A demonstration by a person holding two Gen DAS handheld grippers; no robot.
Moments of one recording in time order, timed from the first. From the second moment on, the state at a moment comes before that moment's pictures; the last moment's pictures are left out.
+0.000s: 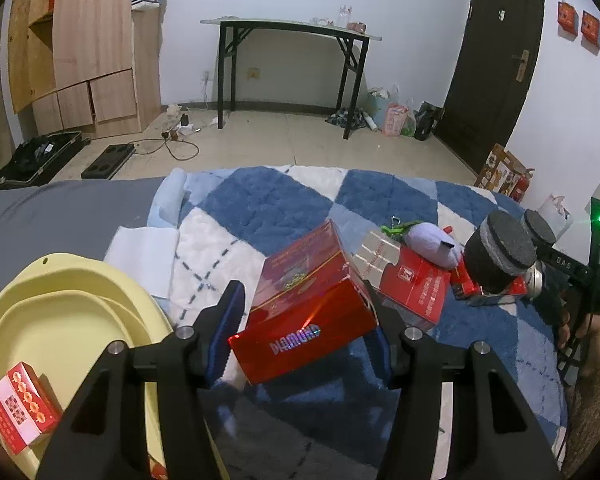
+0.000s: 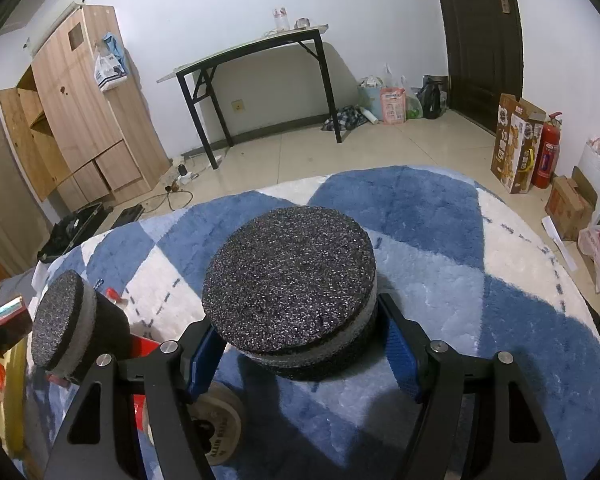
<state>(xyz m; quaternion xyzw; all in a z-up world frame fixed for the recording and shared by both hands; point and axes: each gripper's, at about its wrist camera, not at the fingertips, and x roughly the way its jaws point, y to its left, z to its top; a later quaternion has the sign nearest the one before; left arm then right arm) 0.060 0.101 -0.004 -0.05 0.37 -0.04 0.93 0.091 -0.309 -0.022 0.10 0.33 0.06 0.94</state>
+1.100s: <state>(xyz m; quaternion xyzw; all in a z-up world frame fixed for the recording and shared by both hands) 0.025 0.214 0.019 -0.08 0.37 0.17 0.91 -0.015 -0.189 0.049 0.03 0.25 0.28 0.92</state>
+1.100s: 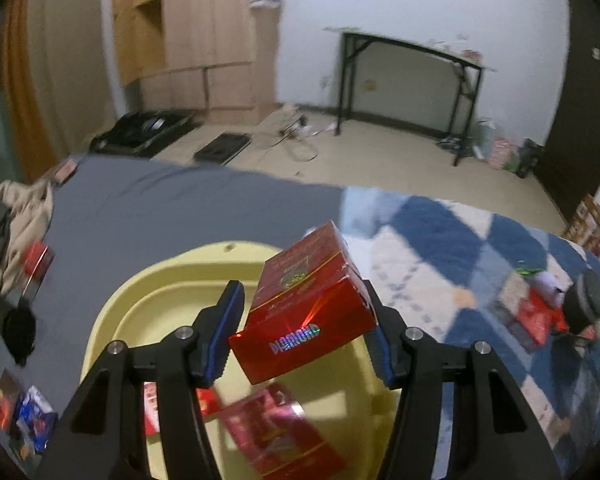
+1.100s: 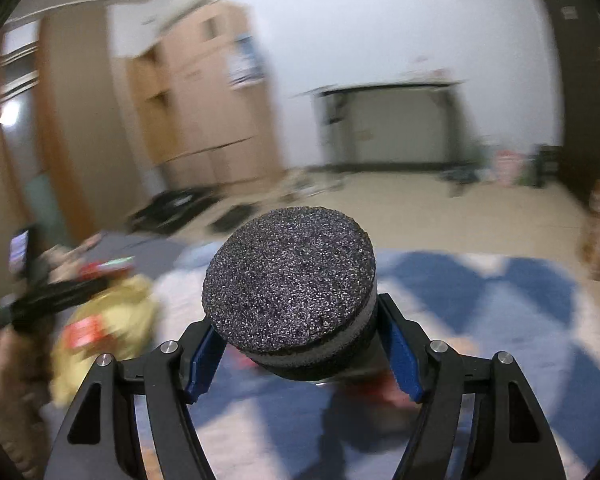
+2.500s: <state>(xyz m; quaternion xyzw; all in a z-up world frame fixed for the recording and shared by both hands) -0.019 0.240 0.077 -0.19 0.25 0.19 0.93 -0.052 0.017 0.047 -0.15 0.31 0.51 0.79</state>
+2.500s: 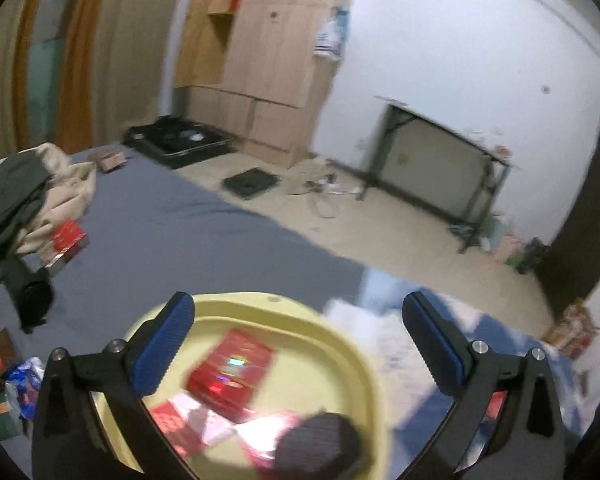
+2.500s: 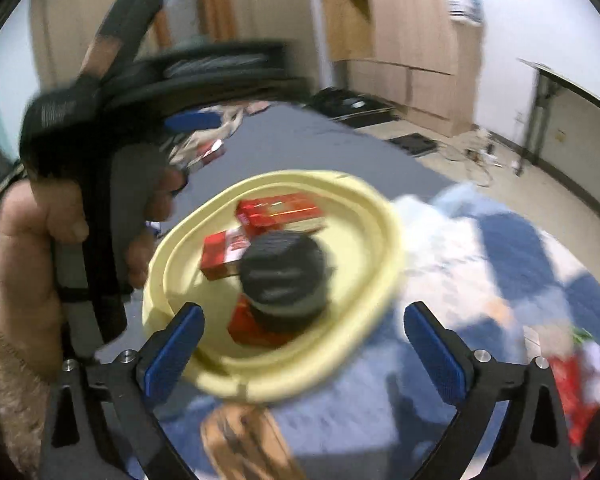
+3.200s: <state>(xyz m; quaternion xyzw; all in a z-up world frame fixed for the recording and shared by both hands) 0.036 0.095 0.048 -0.06 0.33 -0.02 0.94 0.006 -0.296 0.083 -0.02 0.31 0.23 0.92</state>
